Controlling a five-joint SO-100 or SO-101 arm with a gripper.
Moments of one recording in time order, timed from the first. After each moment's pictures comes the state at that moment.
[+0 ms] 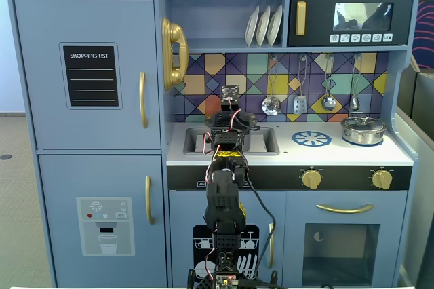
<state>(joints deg) 3.9 122.1 116.4 0.3 -93.9</state>
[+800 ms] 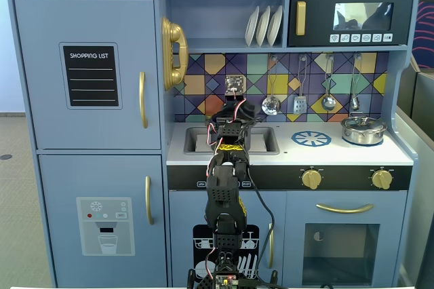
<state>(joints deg) 6.4 118.9 106.3 0.1 -94.0</state>
